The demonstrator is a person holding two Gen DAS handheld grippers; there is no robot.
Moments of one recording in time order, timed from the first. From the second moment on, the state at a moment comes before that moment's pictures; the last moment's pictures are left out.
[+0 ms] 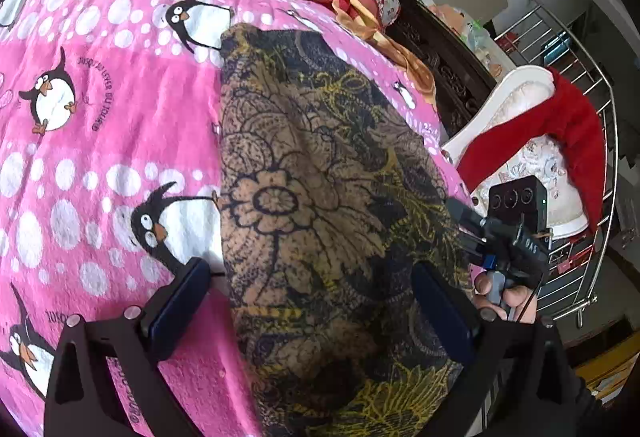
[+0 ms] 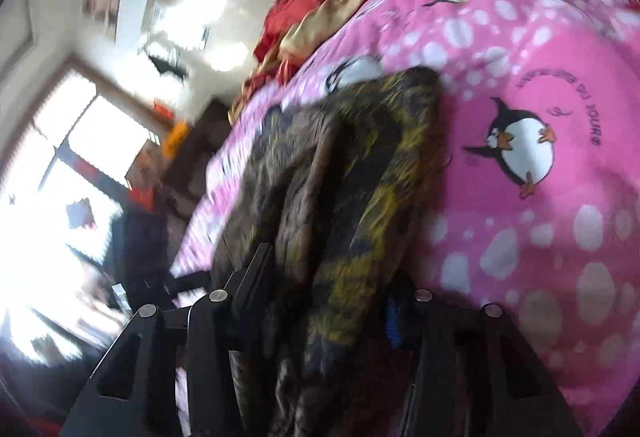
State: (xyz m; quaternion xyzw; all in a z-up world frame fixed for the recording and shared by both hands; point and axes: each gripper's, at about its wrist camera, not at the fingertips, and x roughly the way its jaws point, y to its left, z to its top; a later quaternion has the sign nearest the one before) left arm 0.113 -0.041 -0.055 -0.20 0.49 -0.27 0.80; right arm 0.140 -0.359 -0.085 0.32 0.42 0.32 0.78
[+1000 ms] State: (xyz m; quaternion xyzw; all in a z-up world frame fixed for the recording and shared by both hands) left arm 0.115 0.015 -0.032 -0.20 0.44 -0.26 0.83; right arm 0.145 -0.310 -0.064 0.25 0.45 0.27 0.81
